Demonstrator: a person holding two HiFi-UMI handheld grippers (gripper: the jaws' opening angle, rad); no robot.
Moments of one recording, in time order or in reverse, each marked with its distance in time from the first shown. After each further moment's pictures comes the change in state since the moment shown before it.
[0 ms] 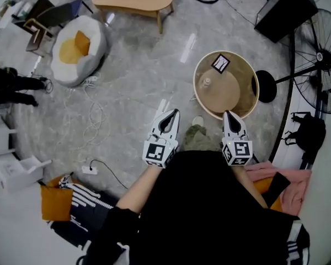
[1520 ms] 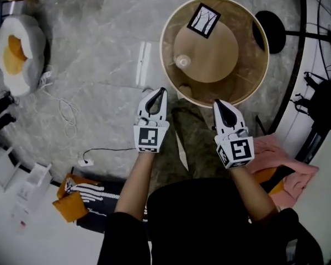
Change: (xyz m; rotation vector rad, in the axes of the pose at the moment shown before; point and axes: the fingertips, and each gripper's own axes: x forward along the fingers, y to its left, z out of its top) left arm 0.376 0.093 -0.366 0.024 0.455 -0.052; right arm 0.288 -0.214 -0.242 0.190 0.331 0.037
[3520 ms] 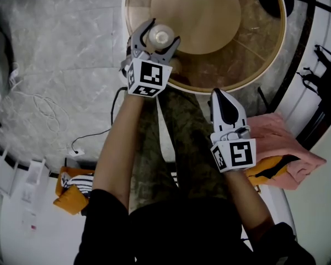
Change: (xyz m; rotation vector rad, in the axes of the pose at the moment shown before) left arm 0.252 -0.009 -0.157 0.336 0.152 -0.222; right arm 0.078 -0.071 -0.156 0.144 0.114 -0.126
